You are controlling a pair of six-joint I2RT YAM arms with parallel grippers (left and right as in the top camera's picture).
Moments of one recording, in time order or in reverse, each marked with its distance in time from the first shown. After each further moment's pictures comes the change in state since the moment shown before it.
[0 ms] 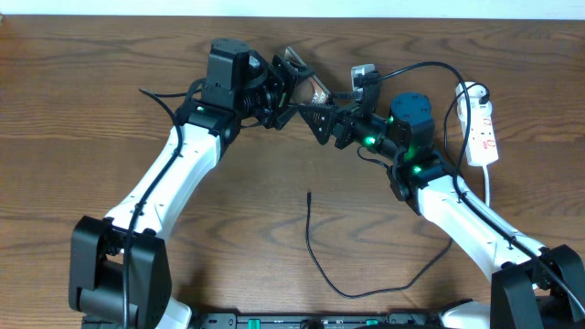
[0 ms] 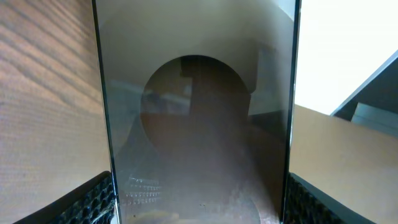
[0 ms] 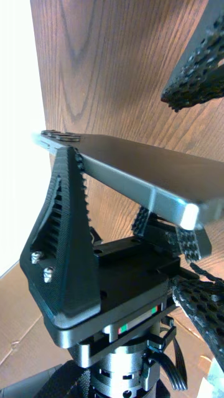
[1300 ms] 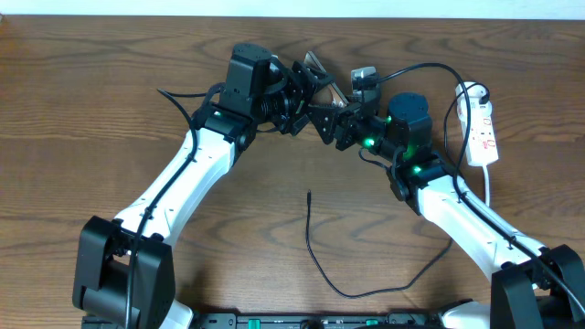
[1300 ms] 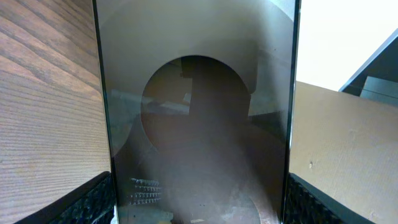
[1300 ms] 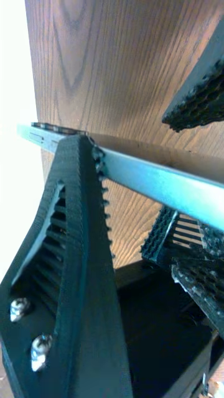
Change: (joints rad) left arm -0.077 0.000 0.000 0.019 0.004 0.002; right arm 0.000 0.000 0.000 -0.071 0.069 -0.082
